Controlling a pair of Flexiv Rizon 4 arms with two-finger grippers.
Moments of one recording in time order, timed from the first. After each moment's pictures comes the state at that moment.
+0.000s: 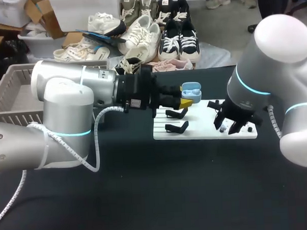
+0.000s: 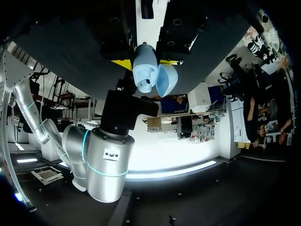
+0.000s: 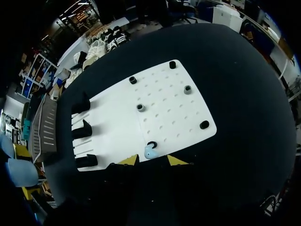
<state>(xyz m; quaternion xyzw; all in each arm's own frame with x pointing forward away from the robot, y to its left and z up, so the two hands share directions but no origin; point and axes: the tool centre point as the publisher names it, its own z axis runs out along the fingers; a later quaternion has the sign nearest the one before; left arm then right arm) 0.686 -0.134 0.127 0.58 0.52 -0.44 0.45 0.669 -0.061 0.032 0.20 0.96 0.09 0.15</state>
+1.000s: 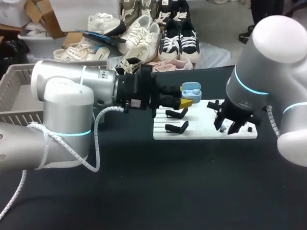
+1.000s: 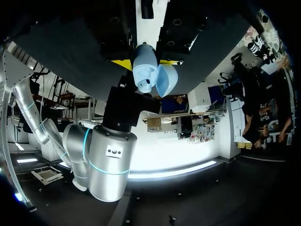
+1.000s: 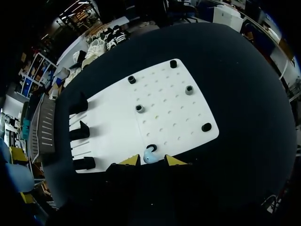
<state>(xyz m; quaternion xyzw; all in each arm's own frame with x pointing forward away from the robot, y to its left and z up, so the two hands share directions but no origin) 0.686 -0.134 0.127 0.58 0.52 -0.44 0.45 0.673 -0.061 0.026 0.20 0.97 0.08 0.15</state>
